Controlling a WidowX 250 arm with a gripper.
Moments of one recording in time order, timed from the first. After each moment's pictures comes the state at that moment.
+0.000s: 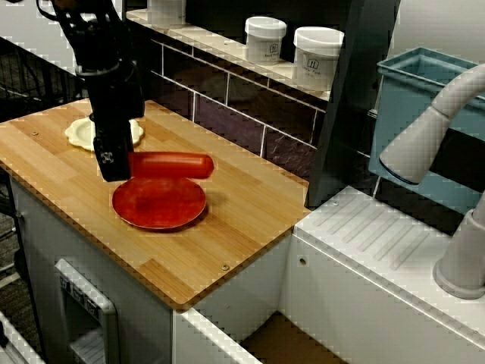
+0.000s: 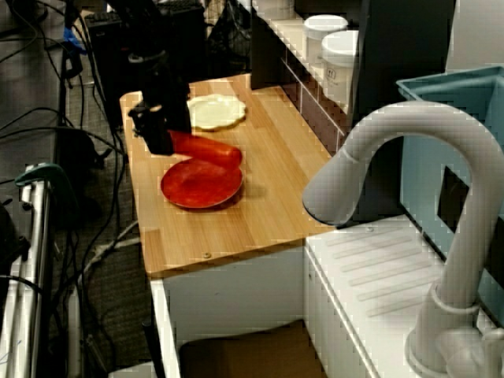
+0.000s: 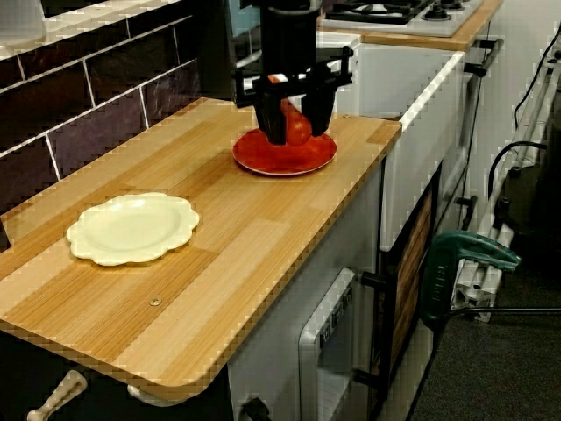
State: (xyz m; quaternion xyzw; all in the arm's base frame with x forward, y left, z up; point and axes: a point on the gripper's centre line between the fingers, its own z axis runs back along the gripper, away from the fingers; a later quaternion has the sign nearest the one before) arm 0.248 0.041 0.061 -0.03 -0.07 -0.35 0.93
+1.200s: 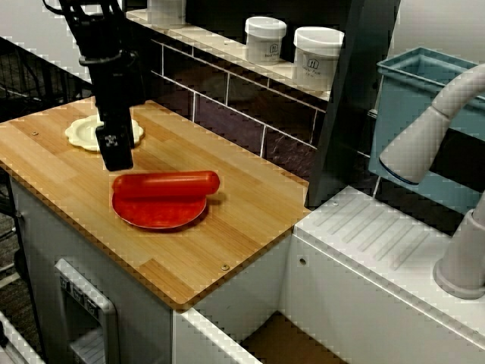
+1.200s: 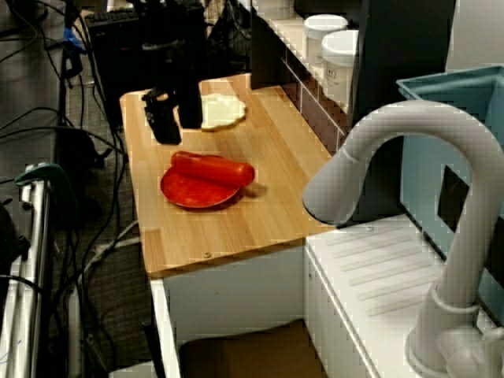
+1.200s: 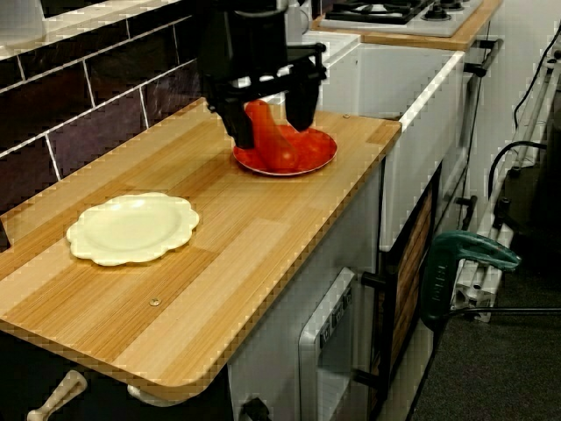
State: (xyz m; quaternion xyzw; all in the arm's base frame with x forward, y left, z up) arm 0.262 0.060 0.070 -0.07 -0.07 -0.33 0.94
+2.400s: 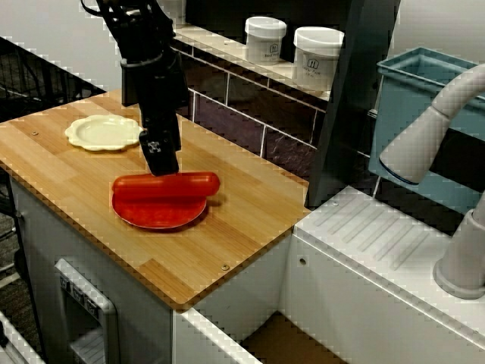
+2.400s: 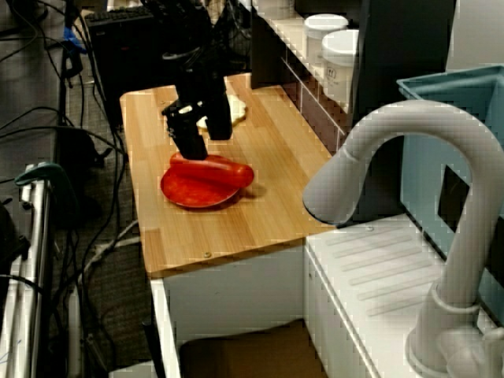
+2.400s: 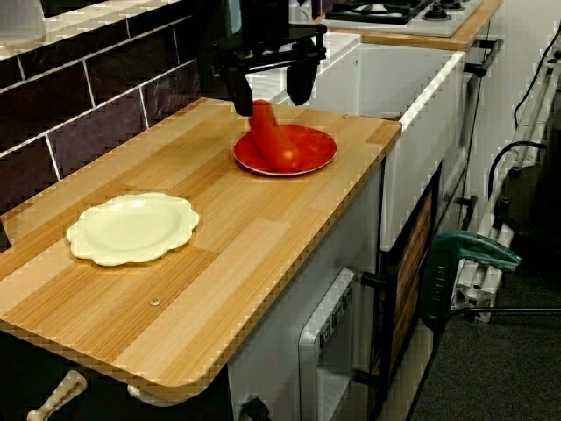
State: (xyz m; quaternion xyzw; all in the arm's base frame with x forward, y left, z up) arm 0.286 0.009 0.073 -0.06 -0.12 -0.38 0.92
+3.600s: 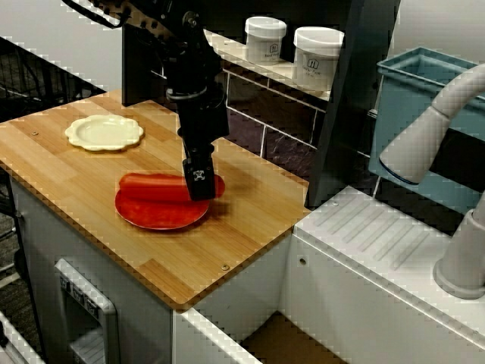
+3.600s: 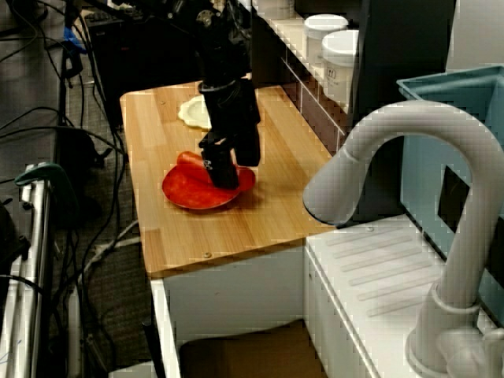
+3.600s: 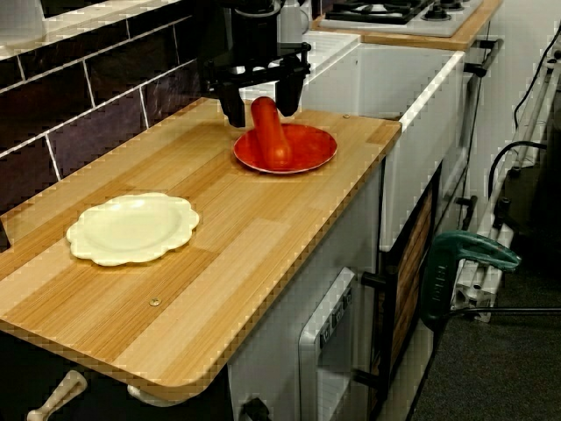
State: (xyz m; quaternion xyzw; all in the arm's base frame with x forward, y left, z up) arm 0.313 -0.016 0.048 -0.05 -0.10 -0.35 0.93
